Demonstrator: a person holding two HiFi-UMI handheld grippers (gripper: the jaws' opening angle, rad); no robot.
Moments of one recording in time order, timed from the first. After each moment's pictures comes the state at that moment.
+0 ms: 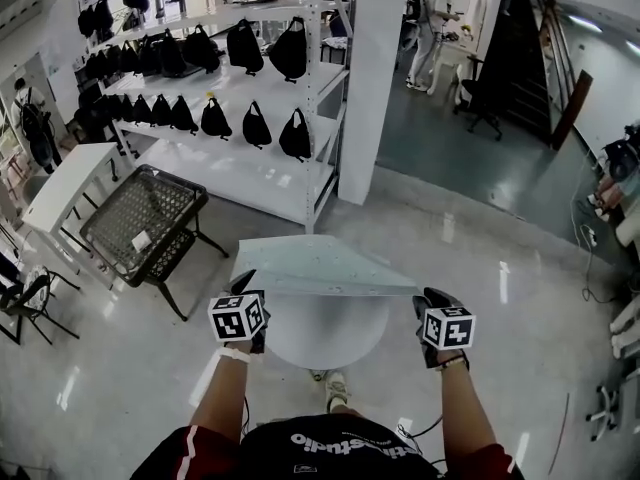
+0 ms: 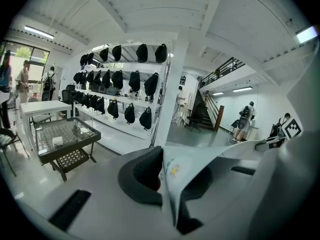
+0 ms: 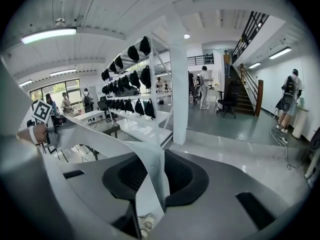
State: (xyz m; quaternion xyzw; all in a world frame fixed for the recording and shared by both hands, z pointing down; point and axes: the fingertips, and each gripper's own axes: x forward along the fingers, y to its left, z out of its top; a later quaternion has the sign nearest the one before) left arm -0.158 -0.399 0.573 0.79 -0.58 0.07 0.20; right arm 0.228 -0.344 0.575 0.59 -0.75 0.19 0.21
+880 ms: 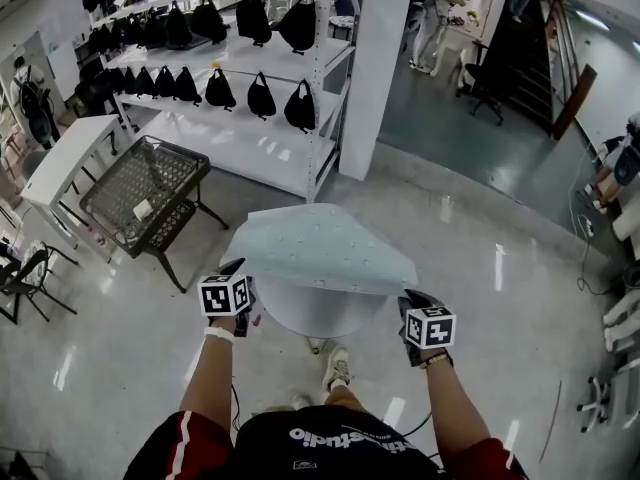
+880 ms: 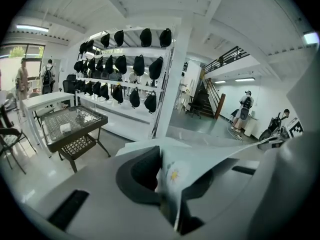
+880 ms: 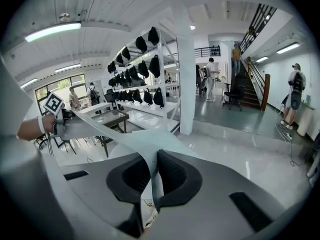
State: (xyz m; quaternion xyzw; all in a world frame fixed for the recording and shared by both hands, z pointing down) left arm -0.203 -0.348 0.633 0.78 -0.56 0.14 0.24; right arm 0.178 -0.270 0.632 0.56 -0.76 0.22 0.24
